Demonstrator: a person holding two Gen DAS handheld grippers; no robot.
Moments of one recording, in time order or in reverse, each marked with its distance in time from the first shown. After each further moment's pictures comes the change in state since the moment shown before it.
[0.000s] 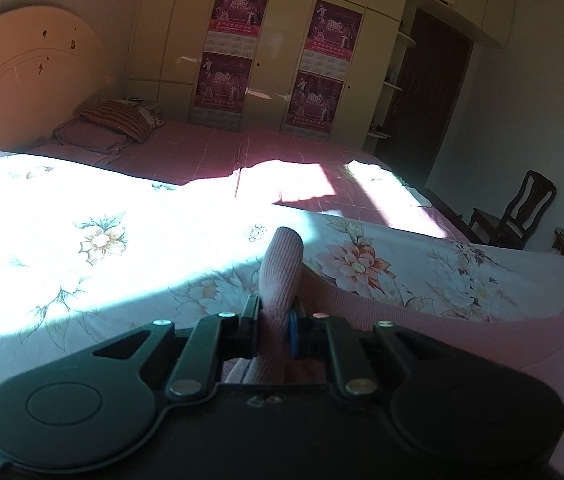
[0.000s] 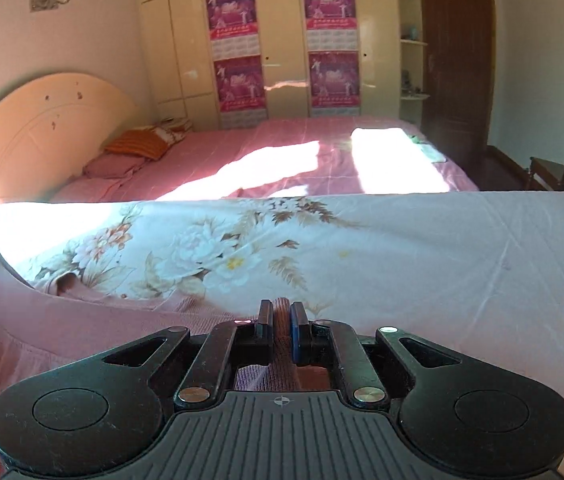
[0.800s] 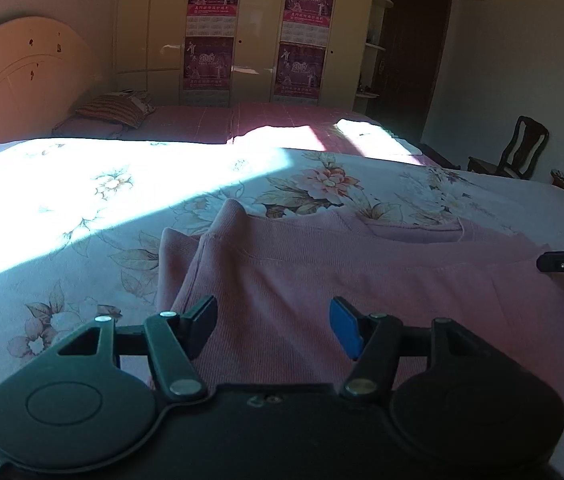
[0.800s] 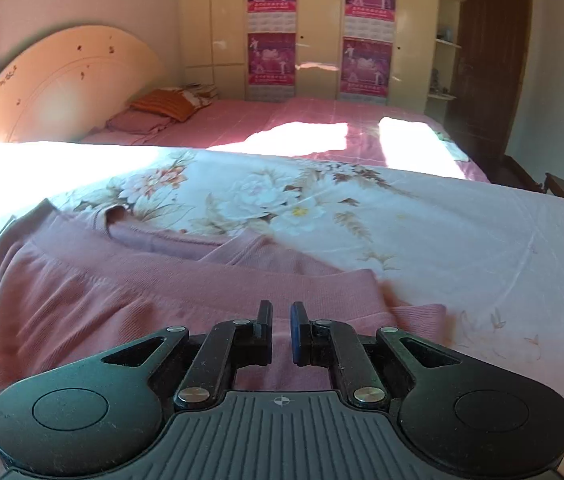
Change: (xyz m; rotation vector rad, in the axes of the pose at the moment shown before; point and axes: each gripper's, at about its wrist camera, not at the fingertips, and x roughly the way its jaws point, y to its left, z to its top) left arm -0.074 -0.029 -0.069 0.138 0.098 0.006; right arm -0.021 0.084 -0.053 -0.206 0.075 0.061
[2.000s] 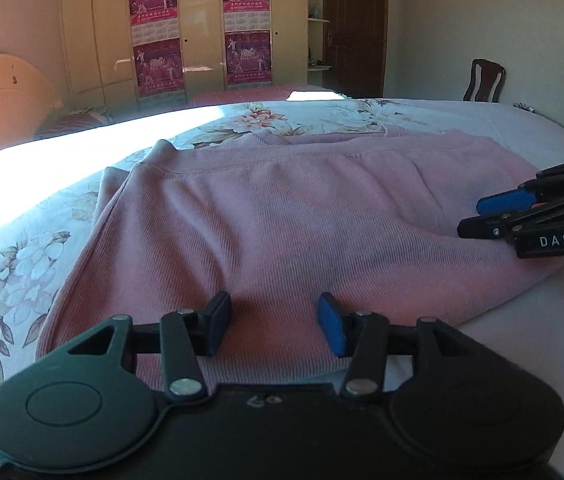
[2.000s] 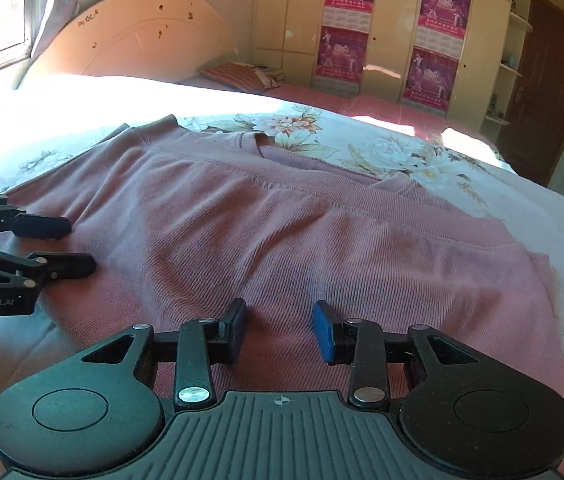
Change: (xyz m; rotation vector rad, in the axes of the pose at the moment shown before) left arm -0.023 -0.049 -0.086 0.167 0.022 -0.027; right arm -0.010 0.106 -0.065 -0.118 0.032 0.051
